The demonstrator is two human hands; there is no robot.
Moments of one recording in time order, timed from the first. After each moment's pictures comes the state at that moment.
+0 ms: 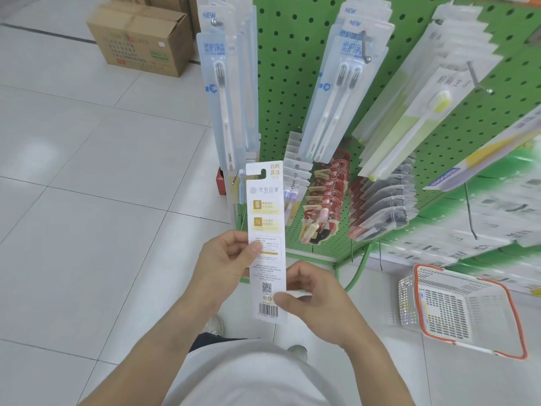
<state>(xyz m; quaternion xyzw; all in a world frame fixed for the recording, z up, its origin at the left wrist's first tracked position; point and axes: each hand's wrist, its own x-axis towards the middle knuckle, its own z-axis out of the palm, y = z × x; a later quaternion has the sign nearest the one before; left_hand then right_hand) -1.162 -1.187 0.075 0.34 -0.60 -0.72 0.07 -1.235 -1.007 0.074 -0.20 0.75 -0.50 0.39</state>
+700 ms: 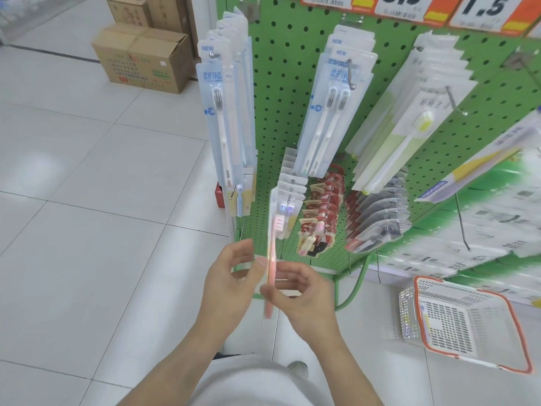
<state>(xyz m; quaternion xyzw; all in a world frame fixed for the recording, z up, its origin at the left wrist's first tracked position) -1.160 -1.162 0.077 0.35 -0.66 -0.65 0.15 -1.227 -1.036 0.060 -0.08 0.73 -0.62 0.27</state>
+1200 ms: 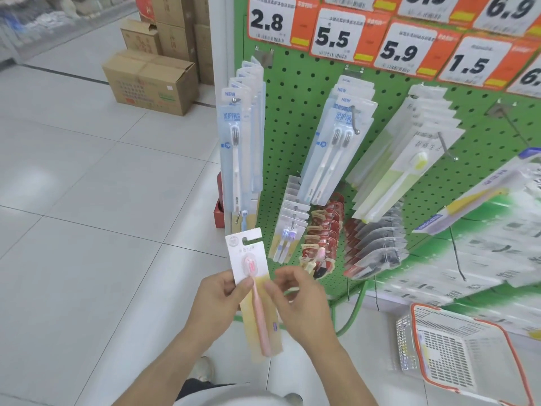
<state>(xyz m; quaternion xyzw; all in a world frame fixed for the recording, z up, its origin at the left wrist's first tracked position) -1.159 -1.201 0.063 0.31 -0.65 -0.69 0.08 -1.251 -1.057 0.061 -0.22 0.83 -0.49 0.15</state>
